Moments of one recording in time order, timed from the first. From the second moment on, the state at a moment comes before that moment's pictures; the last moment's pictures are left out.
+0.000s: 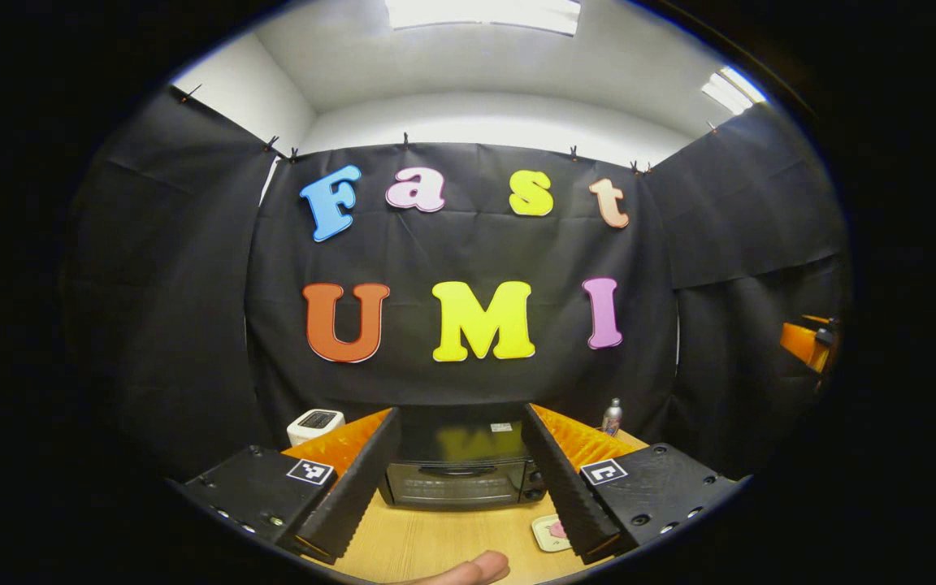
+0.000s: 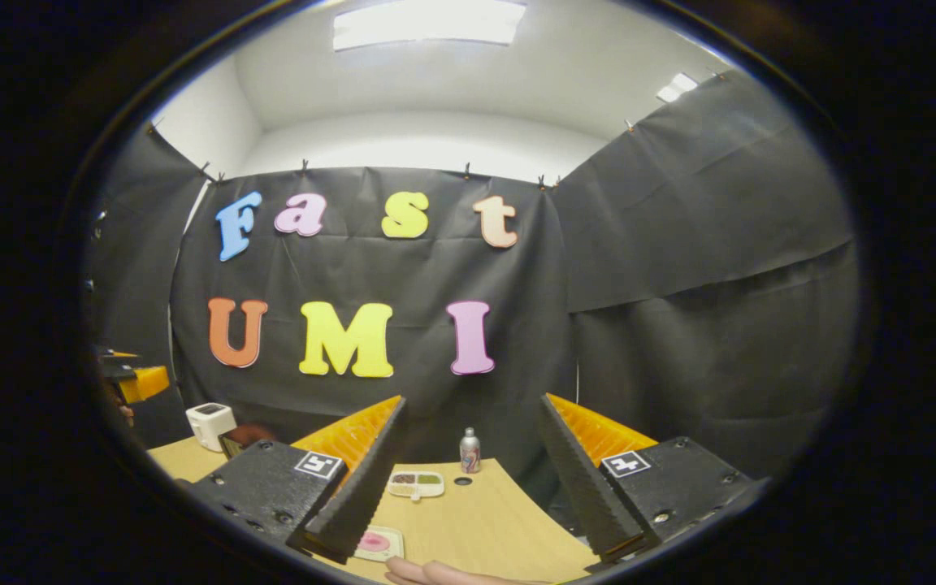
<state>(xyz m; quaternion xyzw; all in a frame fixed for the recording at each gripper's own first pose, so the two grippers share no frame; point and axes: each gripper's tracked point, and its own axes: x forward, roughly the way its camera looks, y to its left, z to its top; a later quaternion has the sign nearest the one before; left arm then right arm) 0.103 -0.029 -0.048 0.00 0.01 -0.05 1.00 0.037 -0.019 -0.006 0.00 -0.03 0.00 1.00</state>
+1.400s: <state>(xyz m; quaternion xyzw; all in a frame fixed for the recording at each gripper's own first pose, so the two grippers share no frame) 0.295 -0.049 -0.269 -0.01 0.27 -0.04 0.96 0.027 -0.046 -0.017 0.00 -0.06 0.02 1.00</state>
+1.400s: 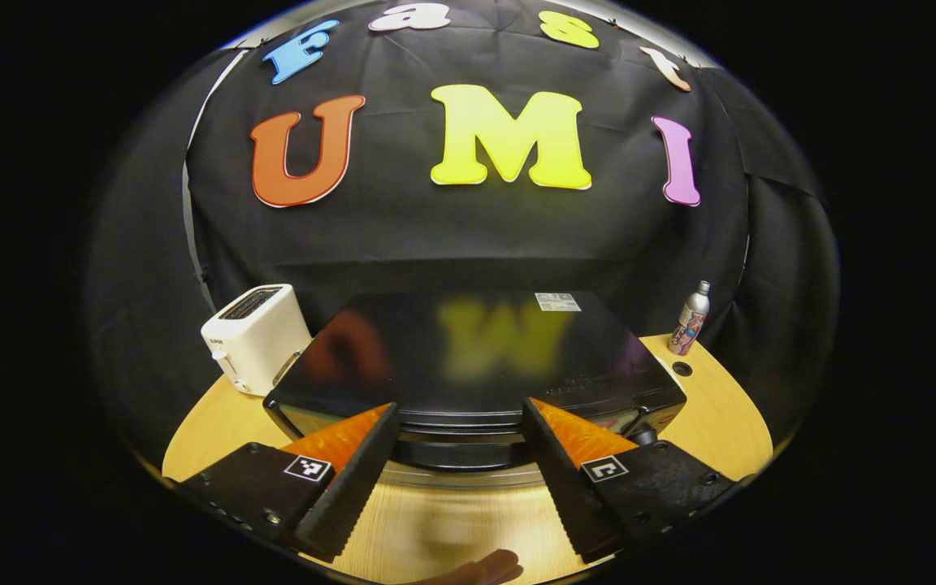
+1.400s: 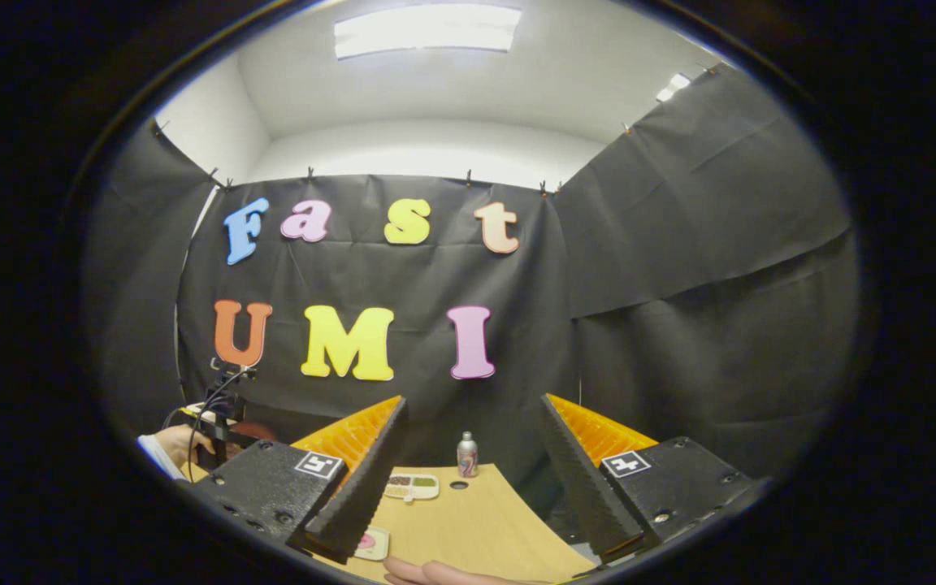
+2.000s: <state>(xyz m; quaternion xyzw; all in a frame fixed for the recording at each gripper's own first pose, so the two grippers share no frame) 0.248 -0.056 -0.271 0.01 0.29 -0.05 0.96 -0.020 -0.050 0.005 0.00 -0.07 0.02 1.00</state>
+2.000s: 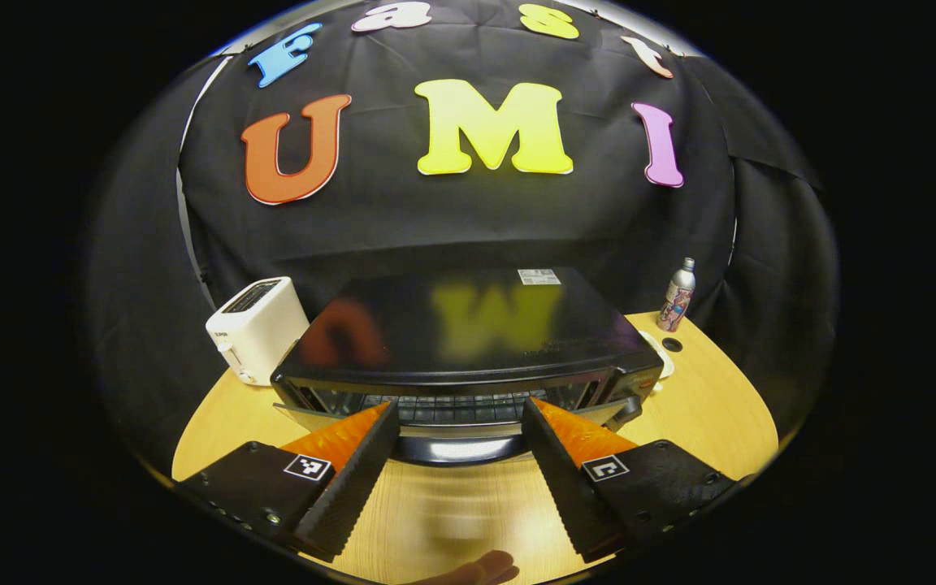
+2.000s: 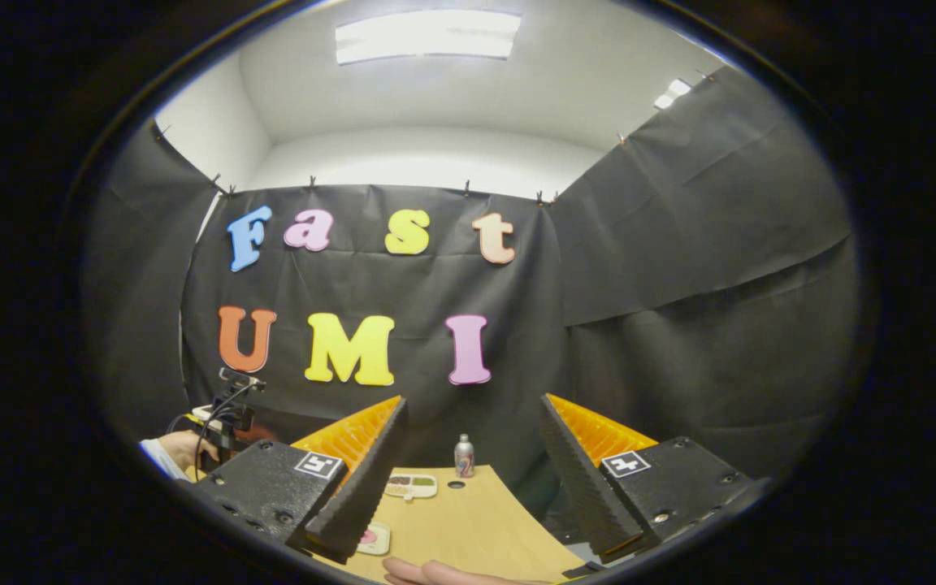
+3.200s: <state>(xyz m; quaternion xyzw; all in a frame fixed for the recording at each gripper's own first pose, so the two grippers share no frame) 0.117 -0.051 -0.380 -0.01 0.36 -0.06 0.93 -0.048 -0.008 0.009 -0.01 -0.02 0.06 1.00</state>
